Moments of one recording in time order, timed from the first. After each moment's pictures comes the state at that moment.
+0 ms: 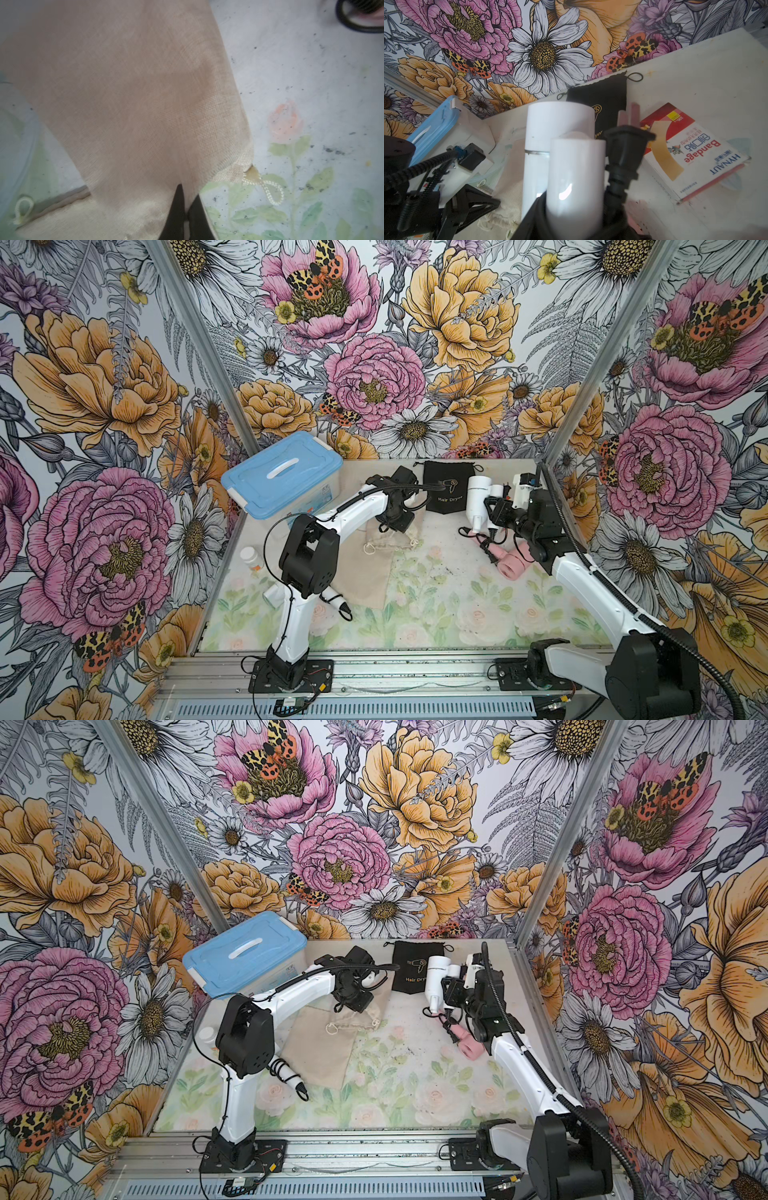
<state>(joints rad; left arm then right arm) -0.61 2.10 1.82 -1.02 0.05 -0.02 0.10 1.17 0.79 -0.08 -0.23 0.42</state>
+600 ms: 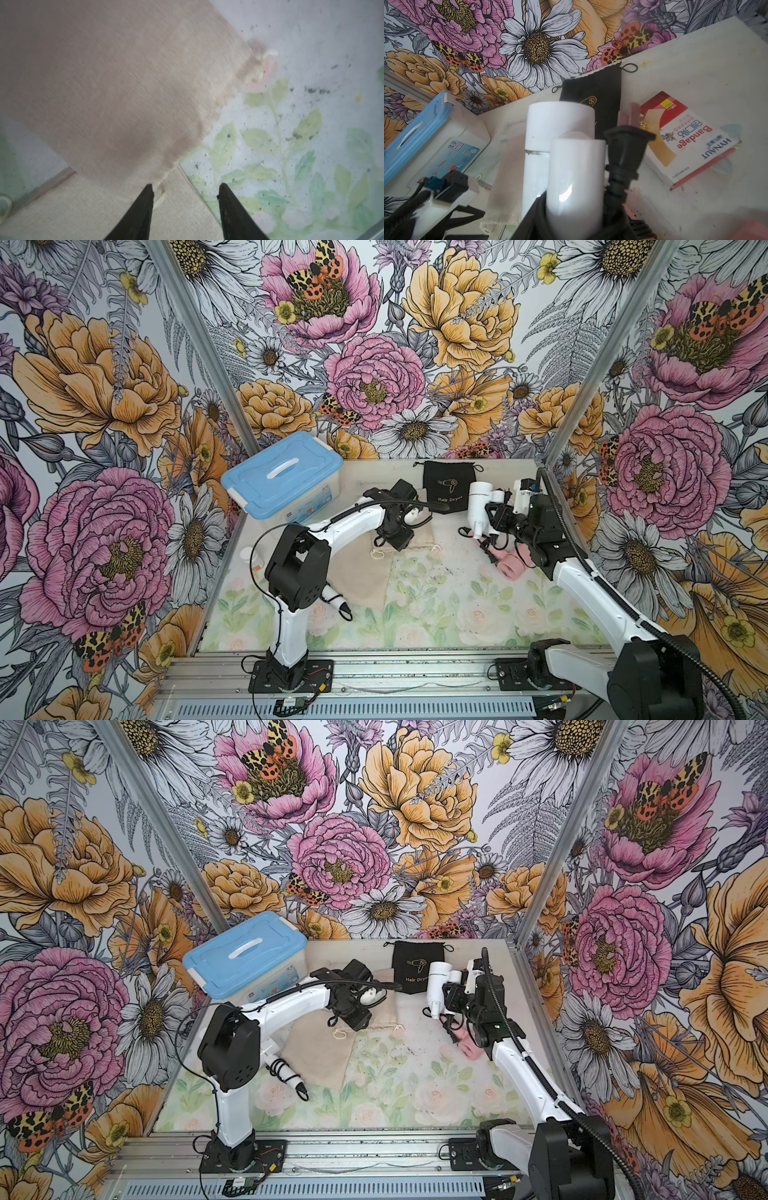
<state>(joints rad) -0.69 1.90 1.51 -0.94 0.03 0.15 0.10 1.14 0.76 -0.10 -0.22 0.42</state>
